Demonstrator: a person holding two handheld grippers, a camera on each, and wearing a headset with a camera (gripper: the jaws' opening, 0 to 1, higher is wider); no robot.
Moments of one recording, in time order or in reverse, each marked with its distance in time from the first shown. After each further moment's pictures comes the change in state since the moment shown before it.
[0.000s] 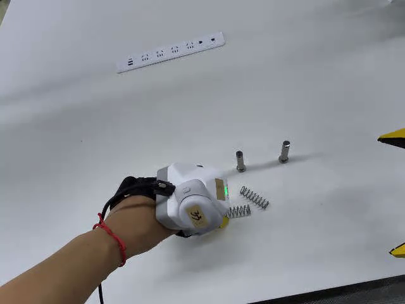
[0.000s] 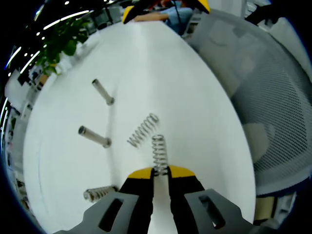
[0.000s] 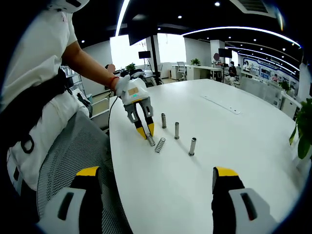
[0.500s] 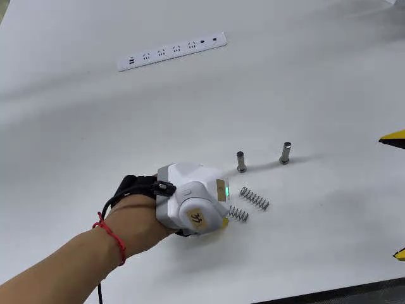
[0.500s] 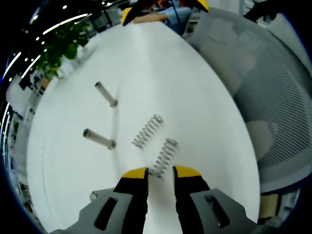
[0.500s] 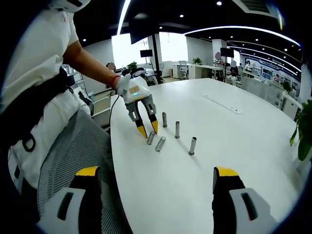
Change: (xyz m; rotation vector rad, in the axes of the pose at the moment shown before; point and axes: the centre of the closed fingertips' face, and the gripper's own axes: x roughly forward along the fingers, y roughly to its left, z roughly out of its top) left arm -0.001 0.006 0.001 0.026 -0.006 0.025; right arm -0.002 0.003 0.002 -0.009 0.013 0.013
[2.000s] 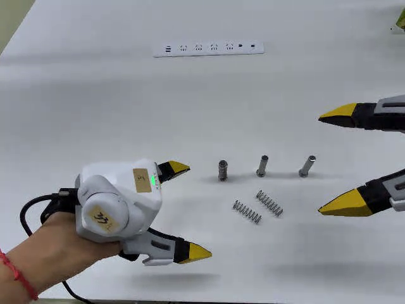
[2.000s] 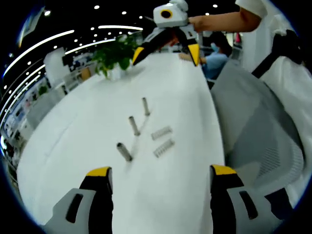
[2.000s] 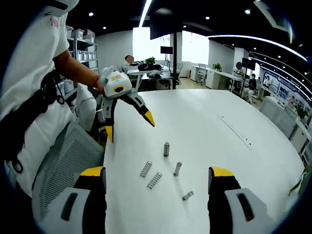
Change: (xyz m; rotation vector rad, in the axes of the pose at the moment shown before) left arm -0.096 -0.019 -0.014 -0.333 -0.309 0.187; right arm 0.063 -0.018 0.082 -0.178 0.036 0.095
